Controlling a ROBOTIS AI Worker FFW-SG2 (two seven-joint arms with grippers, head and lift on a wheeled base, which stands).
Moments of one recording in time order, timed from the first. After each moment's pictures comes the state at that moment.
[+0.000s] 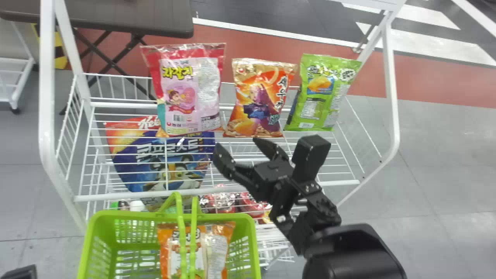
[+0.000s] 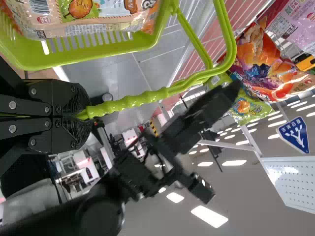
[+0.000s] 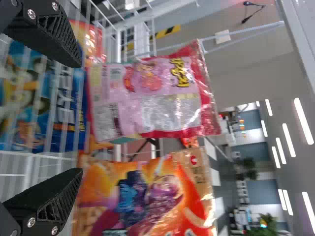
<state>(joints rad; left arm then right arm) 0.75 0.05 0.00 -2.20 0.50 0.90 -0.91 0.33 -0.04 0.03 -2.00 -0.14 0.35 0.28</state>
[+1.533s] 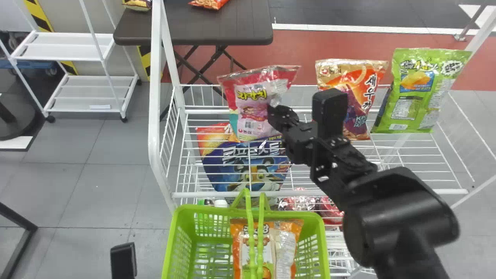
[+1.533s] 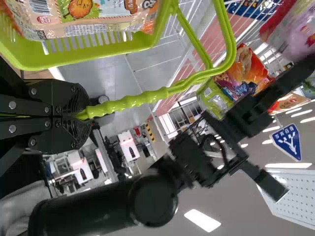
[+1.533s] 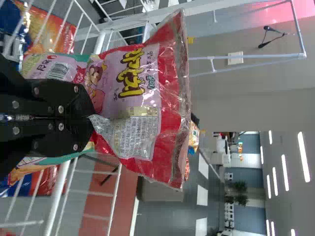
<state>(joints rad) 0.69 0.07 0.05 -2.13 0.56 0.90 -0.91 0.09 -0.08 0.22 -1.88 -0.05 0.48 0.17</state>
